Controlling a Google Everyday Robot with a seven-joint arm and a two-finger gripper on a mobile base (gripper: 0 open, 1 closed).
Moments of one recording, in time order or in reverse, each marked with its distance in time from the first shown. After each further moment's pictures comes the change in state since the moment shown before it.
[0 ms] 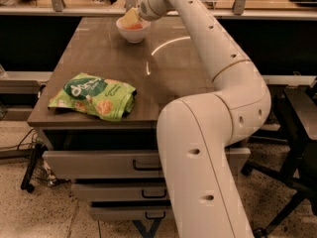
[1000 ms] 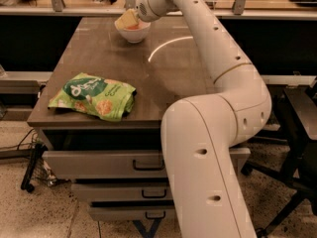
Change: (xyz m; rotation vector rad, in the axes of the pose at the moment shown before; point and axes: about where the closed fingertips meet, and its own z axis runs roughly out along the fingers) arm -0.001 0.029 -0.005 -0.128 -0.023 -0.077
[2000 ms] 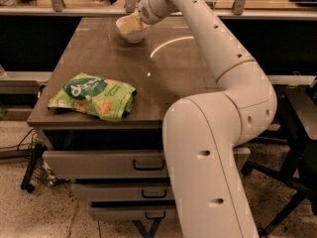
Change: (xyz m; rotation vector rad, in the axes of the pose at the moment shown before) arm 0.014 -0.010 -0.004 0.052 0.056 -0.060
